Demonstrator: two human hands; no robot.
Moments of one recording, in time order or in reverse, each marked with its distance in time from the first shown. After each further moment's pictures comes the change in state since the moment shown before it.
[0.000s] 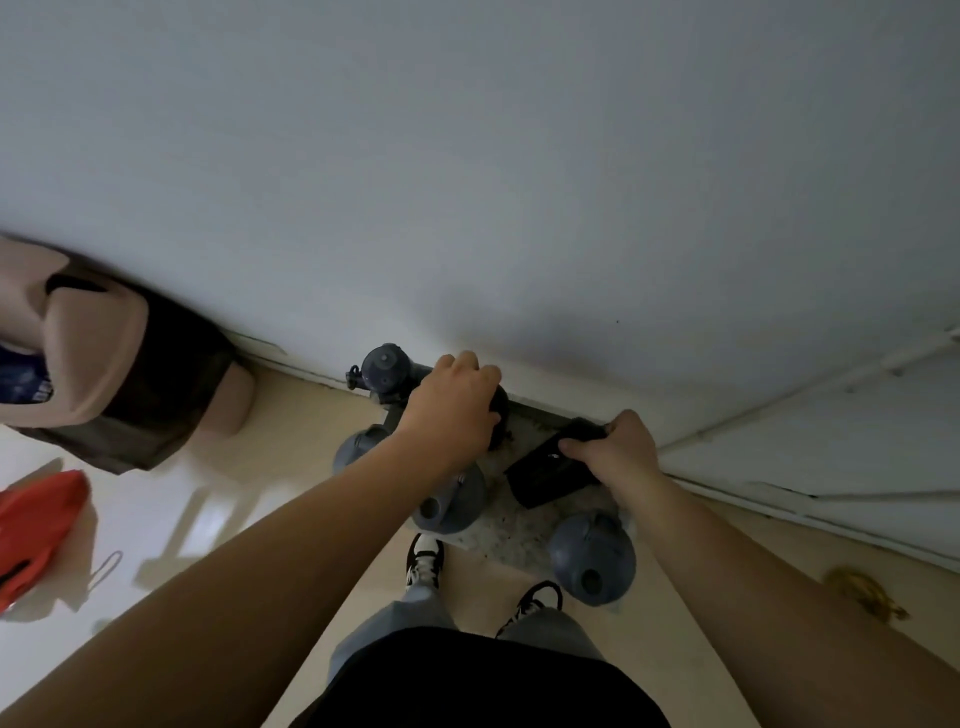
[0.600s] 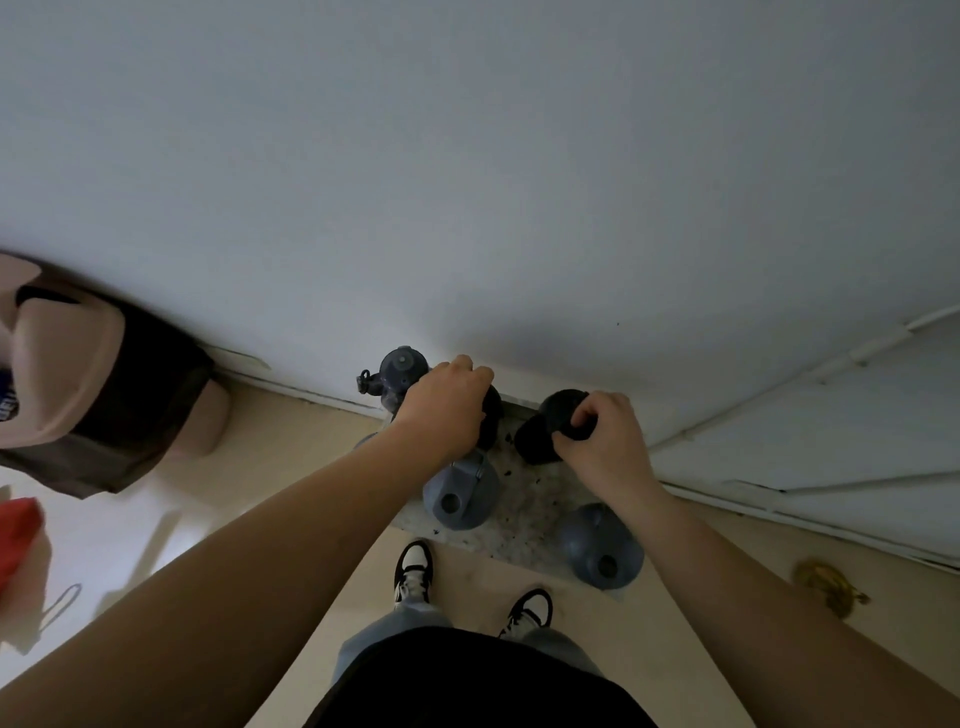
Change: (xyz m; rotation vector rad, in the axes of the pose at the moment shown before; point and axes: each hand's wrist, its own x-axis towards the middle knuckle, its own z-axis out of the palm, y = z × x) left_hand -0.003 -0.033 0.002 0.041 0.008 0.079; right_hand -0.055 -0.025 0.008 -0.130 0.191 -0.469
